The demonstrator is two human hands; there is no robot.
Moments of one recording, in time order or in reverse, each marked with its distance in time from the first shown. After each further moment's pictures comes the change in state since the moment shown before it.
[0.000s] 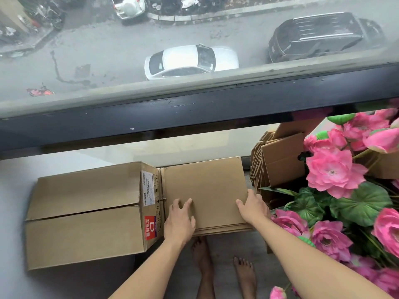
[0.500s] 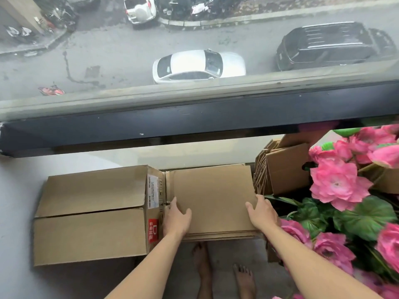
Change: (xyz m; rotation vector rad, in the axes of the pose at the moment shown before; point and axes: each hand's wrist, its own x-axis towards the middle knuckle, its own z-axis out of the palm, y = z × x) left_hand 0.016 0.000 -0.021 -0.462 0.029 -0.369; right_hand 0.004 0.010 -0.020 0.081 0.038 -0.017
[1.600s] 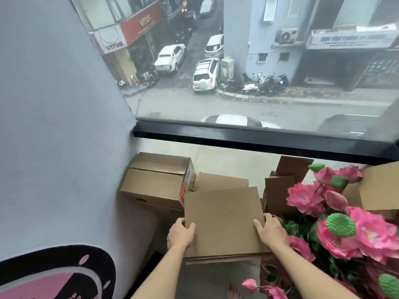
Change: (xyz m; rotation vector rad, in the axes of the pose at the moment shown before) left_hand -0.305 -0.065 -0.035 -0.237 0.216 -0.099; right_hand -0.227 0.088 -0.109 -0.110 0.099 -0.376
